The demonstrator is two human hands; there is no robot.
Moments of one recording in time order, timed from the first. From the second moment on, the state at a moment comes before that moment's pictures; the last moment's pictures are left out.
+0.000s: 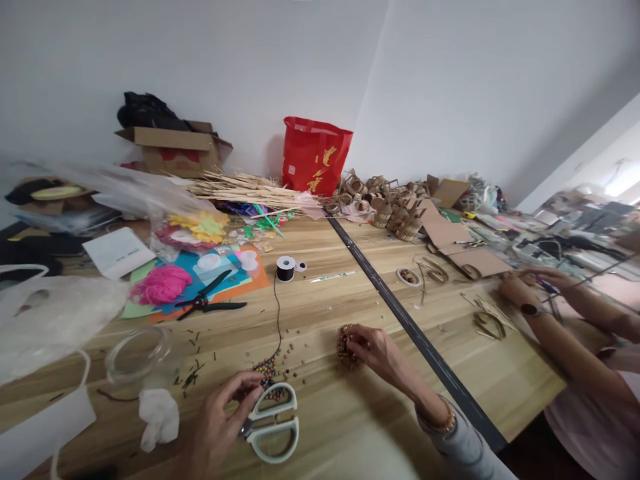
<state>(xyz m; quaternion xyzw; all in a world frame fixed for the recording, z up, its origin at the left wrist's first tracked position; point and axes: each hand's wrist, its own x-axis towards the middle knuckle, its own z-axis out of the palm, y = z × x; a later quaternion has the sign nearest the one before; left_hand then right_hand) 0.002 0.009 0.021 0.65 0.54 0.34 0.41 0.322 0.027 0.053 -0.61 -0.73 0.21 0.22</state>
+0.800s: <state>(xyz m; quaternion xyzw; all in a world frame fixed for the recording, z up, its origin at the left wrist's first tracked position) 0.005 0.006 0.012 0.61 0.56 0.36 0.42 0.323 0.031 0.057 -0.63 -0.77 0.07 0.04</state>
